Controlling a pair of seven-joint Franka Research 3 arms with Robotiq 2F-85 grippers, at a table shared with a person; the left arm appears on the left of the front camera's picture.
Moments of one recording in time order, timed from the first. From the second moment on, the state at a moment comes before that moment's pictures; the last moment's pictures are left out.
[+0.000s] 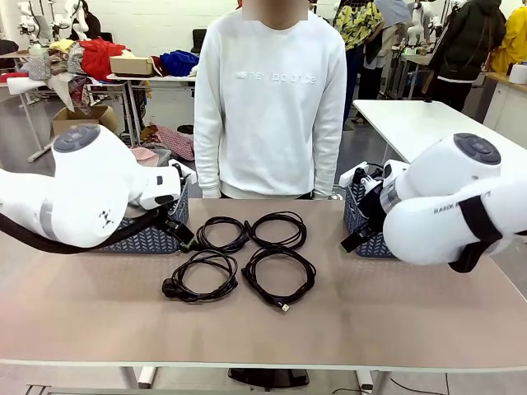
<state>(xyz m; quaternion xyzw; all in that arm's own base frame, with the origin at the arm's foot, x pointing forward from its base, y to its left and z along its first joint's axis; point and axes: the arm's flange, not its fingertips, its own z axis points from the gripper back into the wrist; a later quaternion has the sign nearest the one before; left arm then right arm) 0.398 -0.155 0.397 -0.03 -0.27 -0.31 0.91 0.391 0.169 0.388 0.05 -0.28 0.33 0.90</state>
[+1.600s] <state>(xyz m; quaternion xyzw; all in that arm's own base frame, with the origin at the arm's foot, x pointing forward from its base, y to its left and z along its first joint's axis) 0.371 -0.005 0.473 -0.19 -0.32 -0.38 0.85 0.366 0.061 0.478 0.21 -0.32 0.37 0.85</state>
